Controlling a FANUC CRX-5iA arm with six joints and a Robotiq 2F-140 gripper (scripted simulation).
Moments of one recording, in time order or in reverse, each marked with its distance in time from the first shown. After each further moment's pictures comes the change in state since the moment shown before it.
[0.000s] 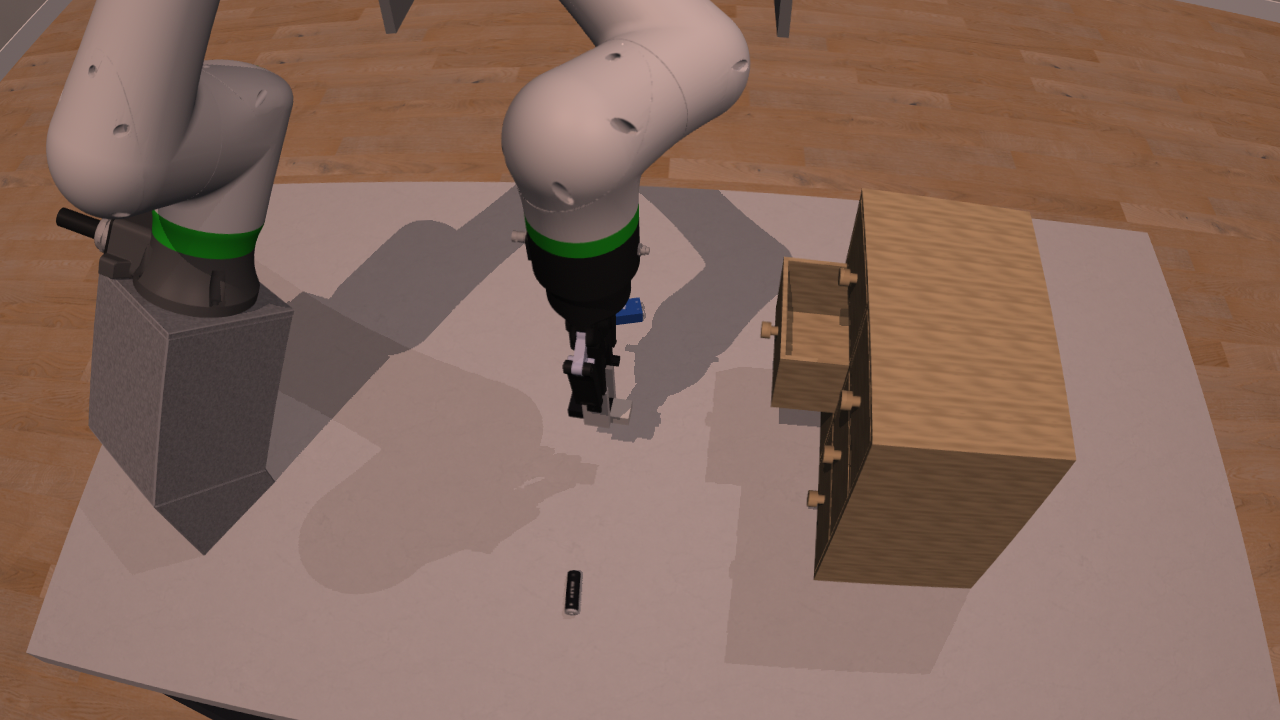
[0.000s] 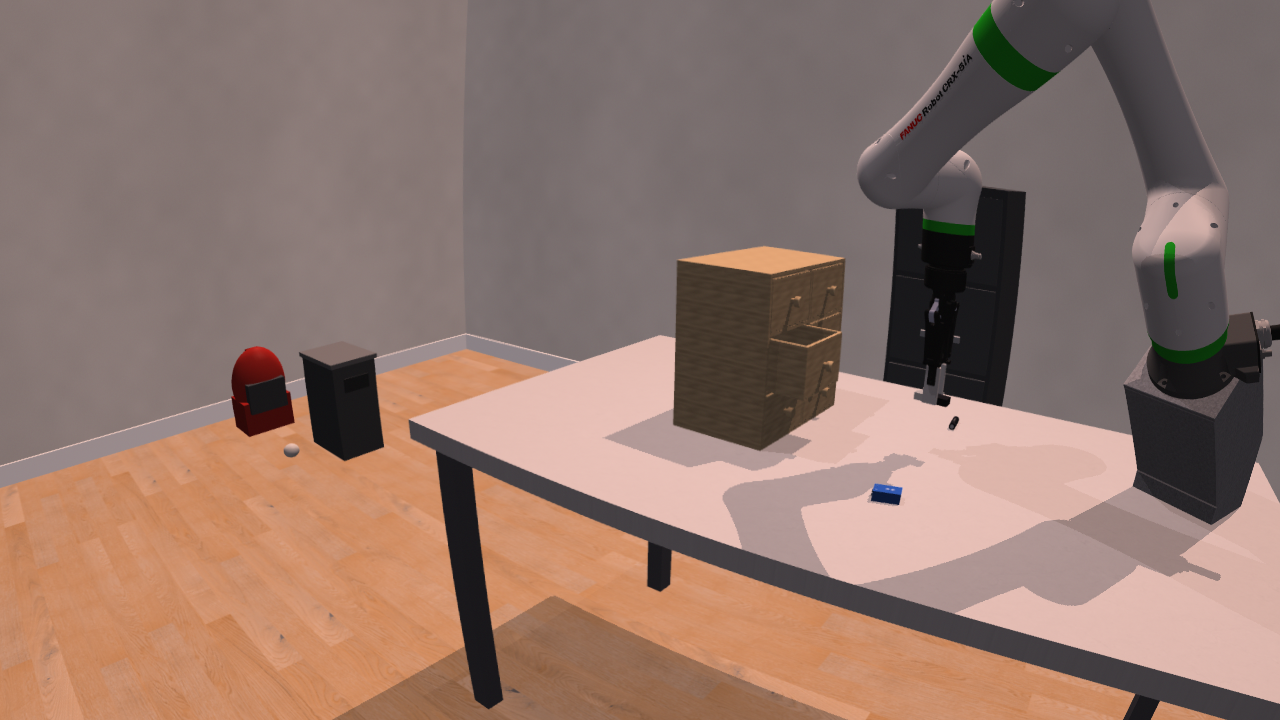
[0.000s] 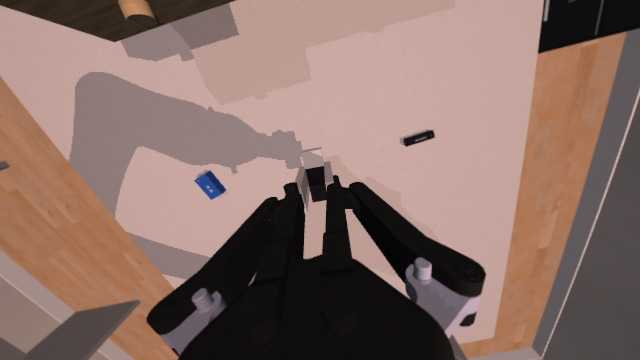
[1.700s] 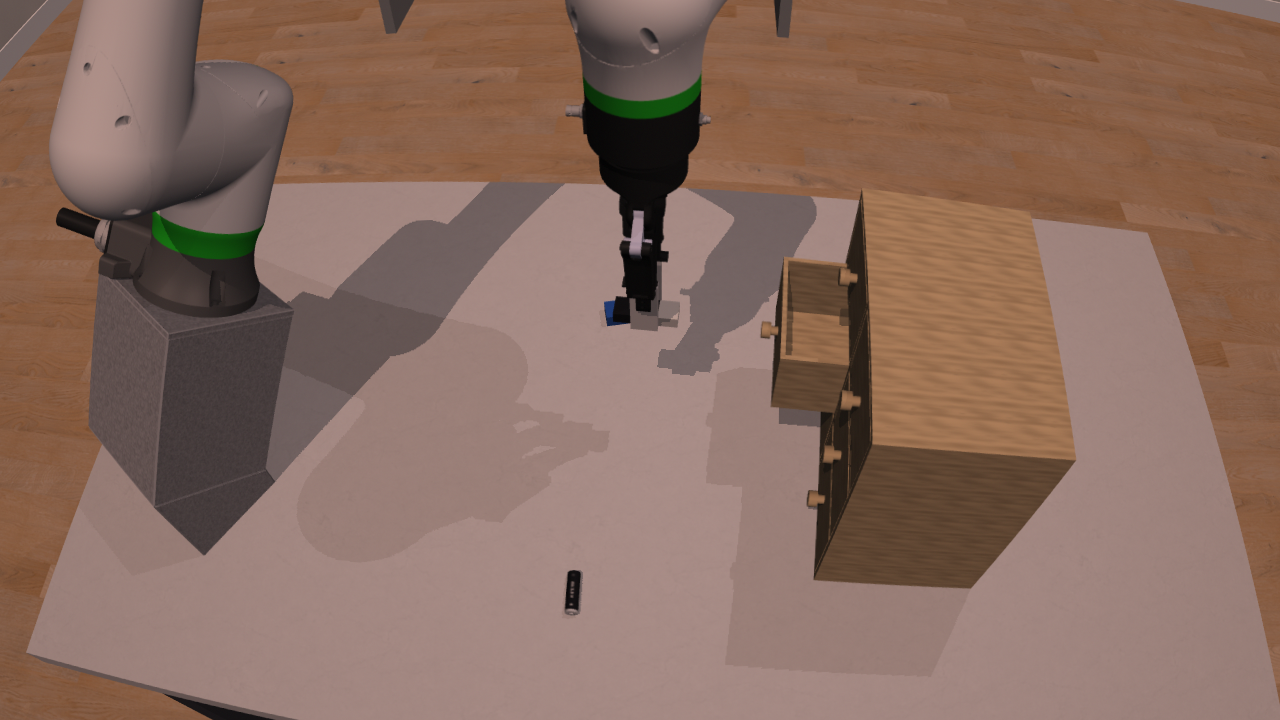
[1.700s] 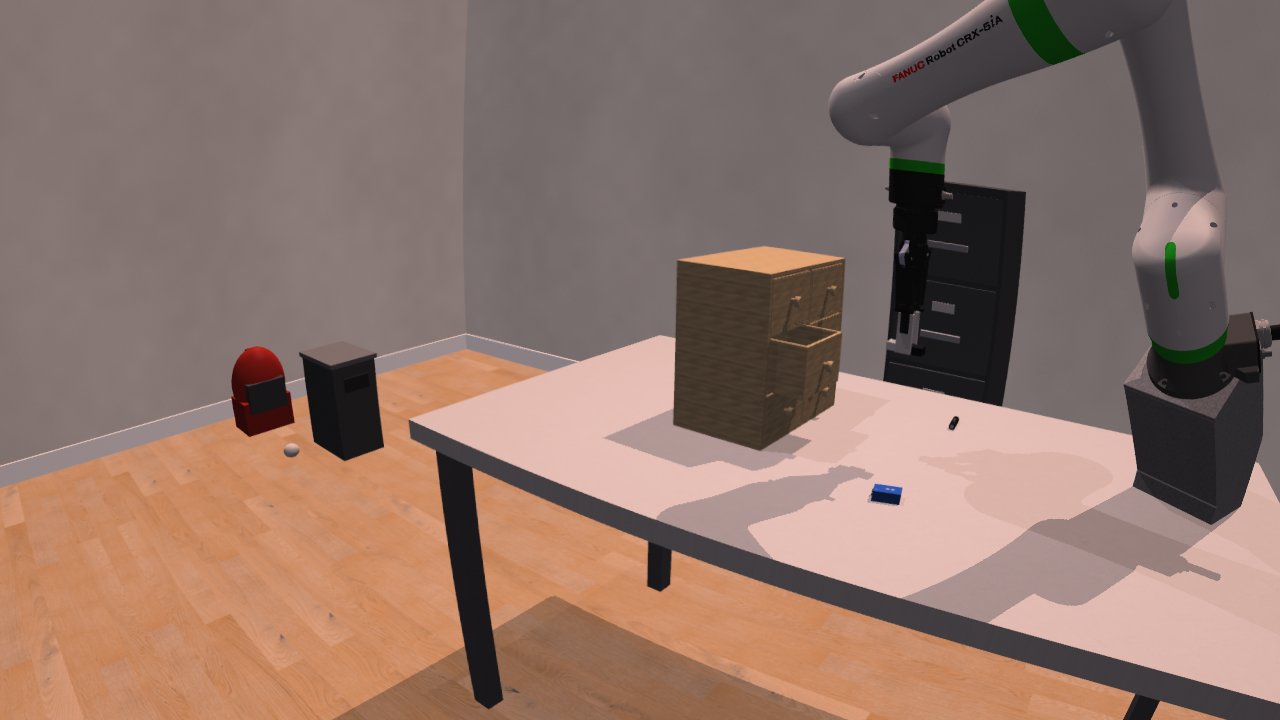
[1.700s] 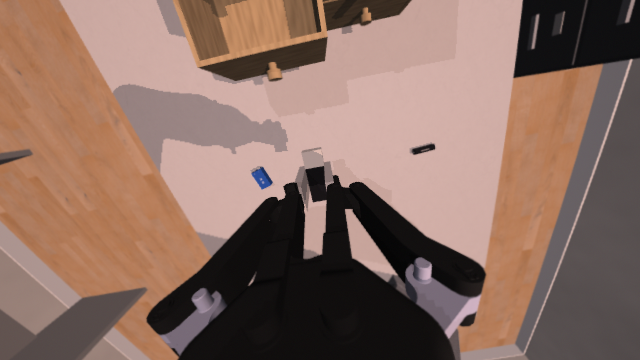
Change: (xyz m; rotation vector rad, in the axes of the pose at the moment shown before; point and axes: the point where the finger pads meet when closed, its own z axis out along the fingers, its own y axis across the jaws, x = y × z) arm 0.040 -0.063 -0.094 -0.001 0.001 -0.044
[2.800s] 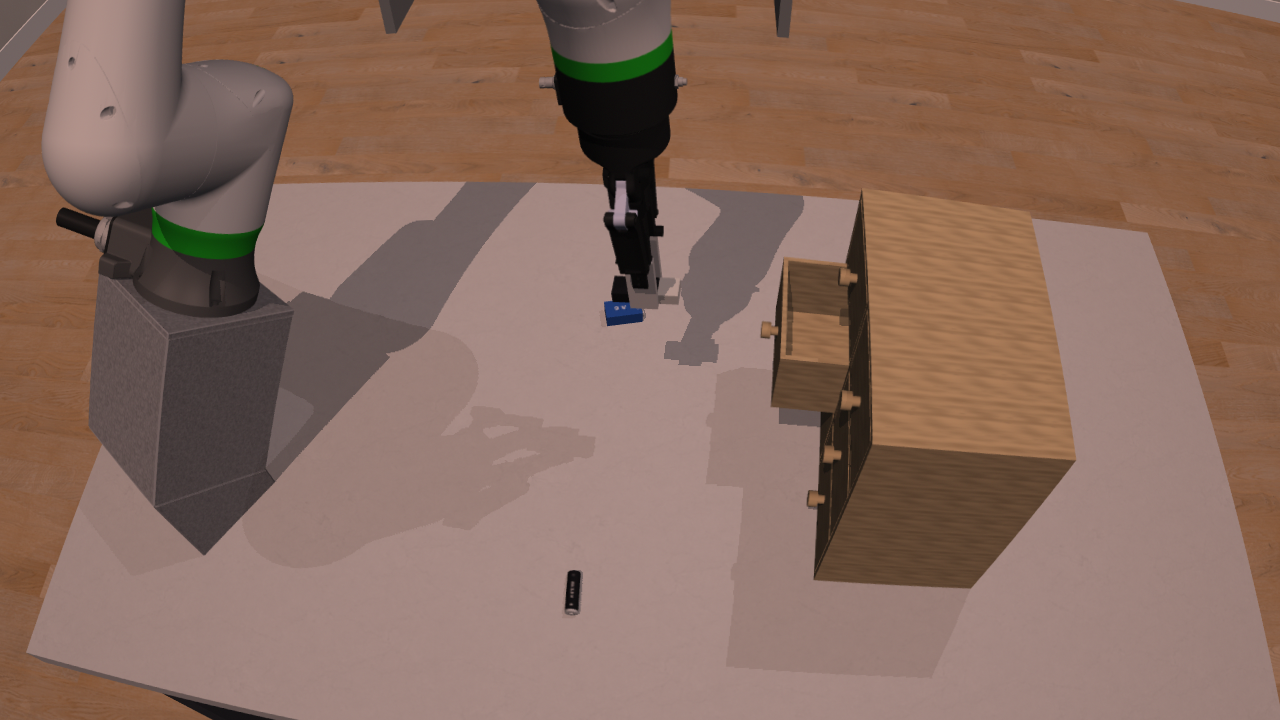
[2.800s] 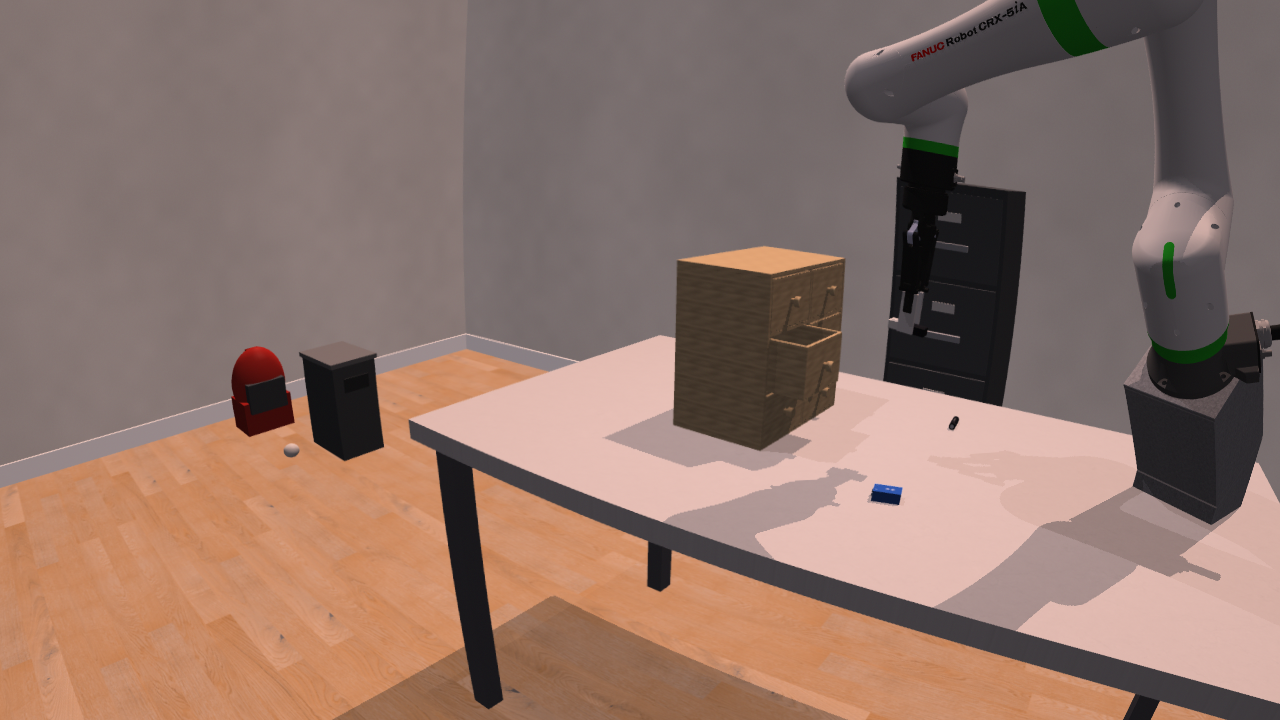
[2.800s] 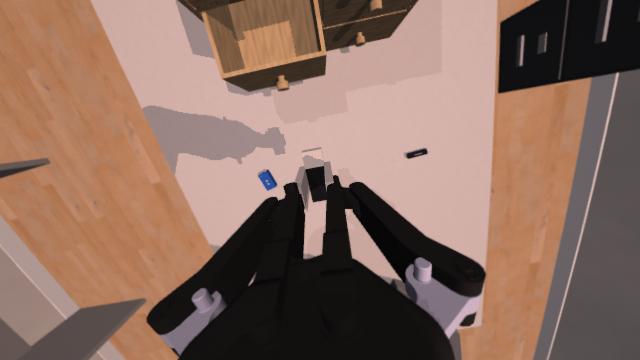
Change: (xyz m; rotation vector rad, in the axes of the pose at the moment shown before) arm -0.002 0.000 -0.034 0.001 0.078 0.001
